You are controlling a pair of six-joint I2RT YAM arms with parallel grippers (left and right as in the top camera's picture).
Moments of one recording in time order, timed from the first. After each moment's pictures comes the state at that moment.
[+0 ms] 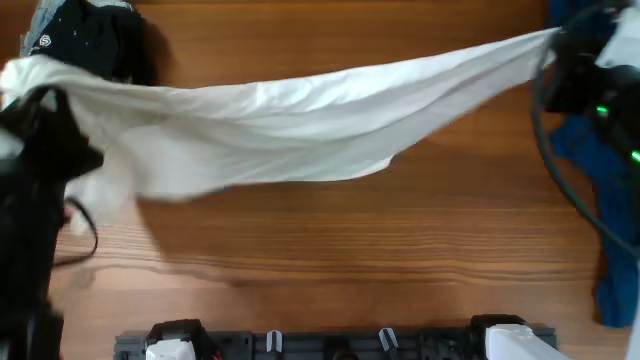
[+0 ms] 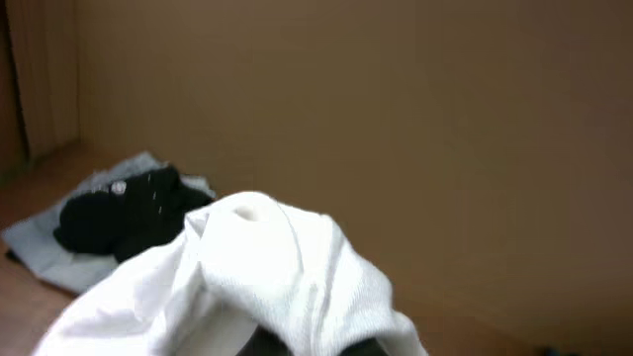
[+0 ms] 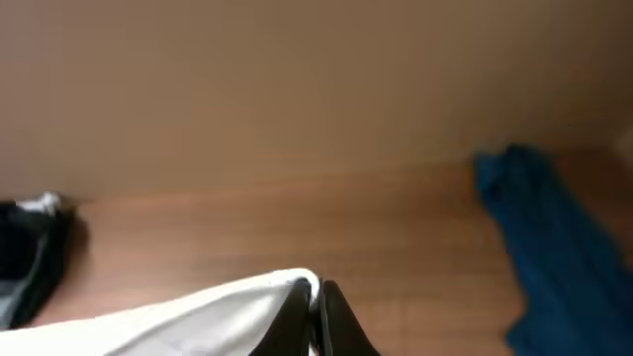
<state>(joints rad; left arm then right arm) 0.09 0.98 1.74 -0.95 -0.03 -0.42 0.00 1.27 1.95 -1.10 -0.05 0.13</state>
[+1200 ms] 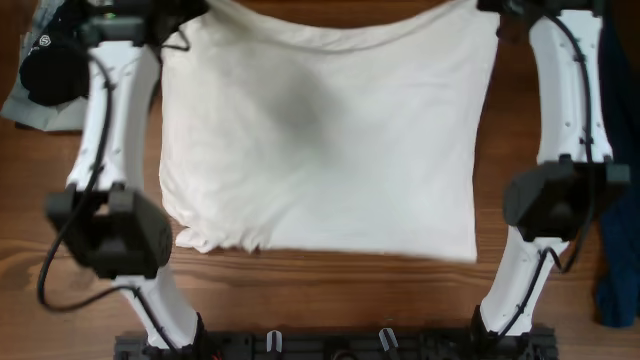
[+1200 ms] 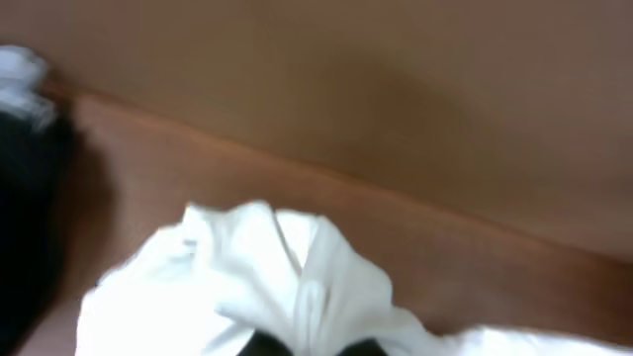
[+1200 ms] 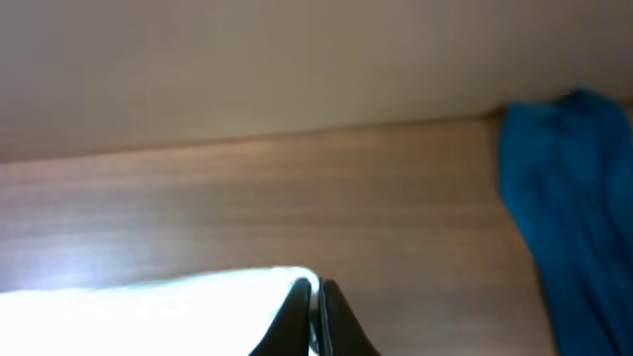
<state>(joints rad) -0.02 2.01 1.98 -0.59 0.10 -0.38 -0.03 2.21 2.36 -0.91 0.05 0.03</state>
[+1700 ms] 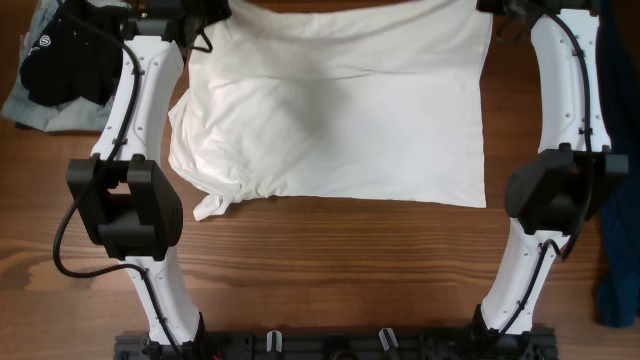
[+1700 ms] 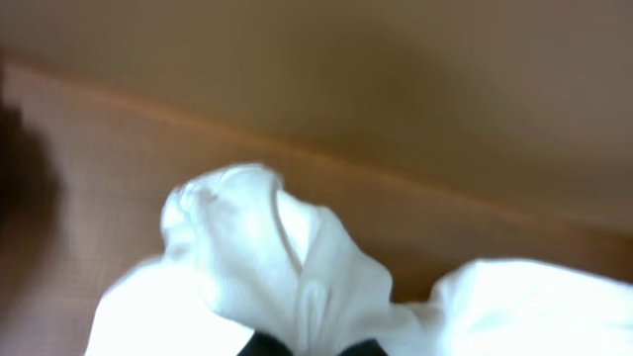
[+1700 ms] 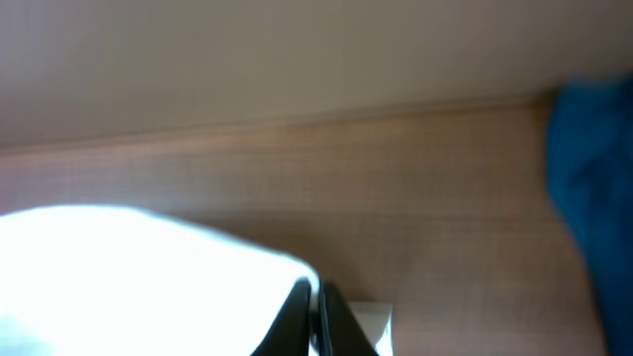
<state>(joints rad) -0.06 2.12 1.98 -0.58 0.10 -0.38 -0.07 2.26 2.36 -0.95 -0.07 0.03</state>
